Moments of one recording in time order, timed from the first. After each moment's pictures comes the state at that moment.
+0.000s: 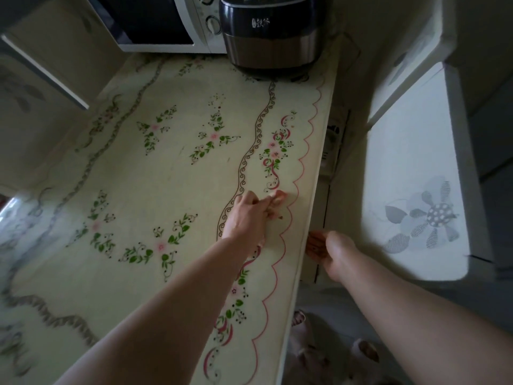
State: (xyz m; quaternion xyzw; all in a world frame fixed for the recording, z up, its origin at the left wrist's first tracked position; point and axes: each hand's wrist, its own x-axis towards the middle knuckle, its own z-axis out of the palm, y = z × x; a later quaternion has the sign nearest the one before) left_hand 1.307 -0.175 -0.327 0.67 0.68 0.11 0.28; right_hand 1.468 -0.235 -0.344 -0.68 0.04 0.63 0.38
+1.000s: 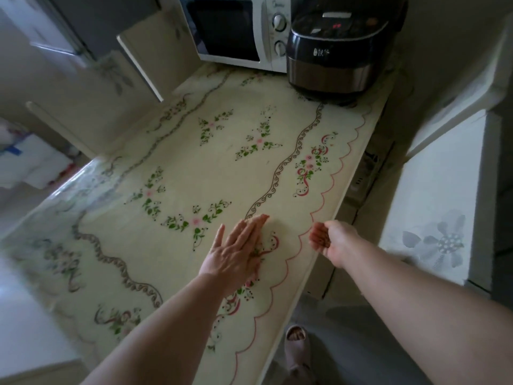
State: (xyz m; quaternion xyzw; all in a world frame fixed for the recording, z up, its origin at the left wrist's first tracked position) left_hand 1.231 -0.282 -0.328 0.79 0.60 -0.08 0.10; right_hand 1.458 -0.222 -0.295 -0.67 -0.11 0.66 0.32
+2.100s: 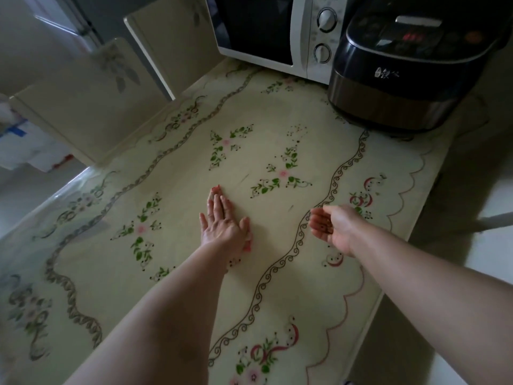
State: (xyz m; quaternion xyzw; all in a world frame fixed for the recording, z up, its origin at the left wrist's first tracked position) left_hand 1.175 -0.071 -0.348 0.54 0.81 -0.07 0.22; right_hand 1.396 -0.031 -0.283 -0.65 -0.21 0.68 0.26
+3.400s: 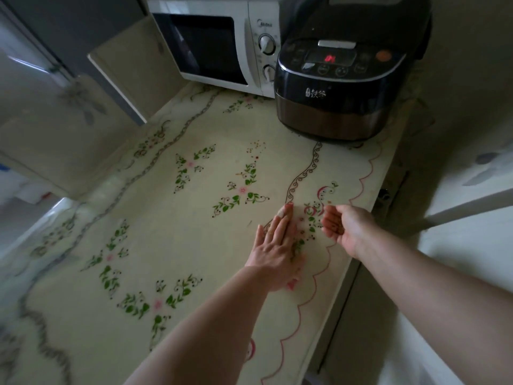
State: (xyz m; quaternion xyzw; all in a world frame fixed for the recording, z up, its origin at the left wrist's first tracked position) left_hand 1.342 -0.063 -0.342 0.77 0.61 -0.10 0.19; right_hand 1.502 -0.010 -0.268 -0.65 -0.15 0.66 0.34
